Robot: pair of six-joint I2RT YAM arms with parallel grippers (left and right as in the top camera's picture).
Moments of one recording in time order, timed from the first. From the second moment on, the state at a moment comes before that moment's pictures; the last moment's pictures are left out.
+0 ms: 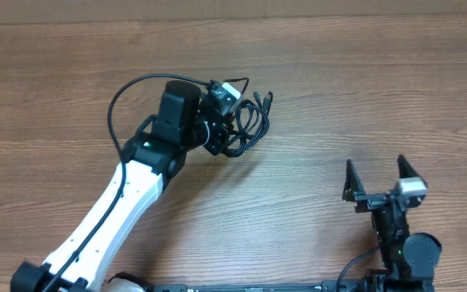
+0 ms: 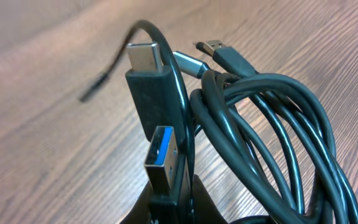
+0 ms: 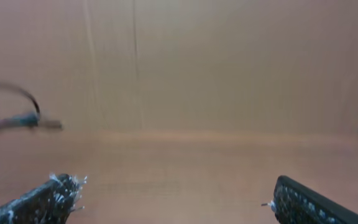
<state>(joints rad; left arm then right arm) -0.39 1.41 1.04 -0.32 0.29 0.21 -0.04 0.01 0.02 0.12 -0.14 0.05</state>
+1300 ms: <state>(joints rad) -0.68 1.17 1.04 -0.21 0.01 0.07 -0.04 0.83 0.93 -0.52 -1.07 0.51</state>
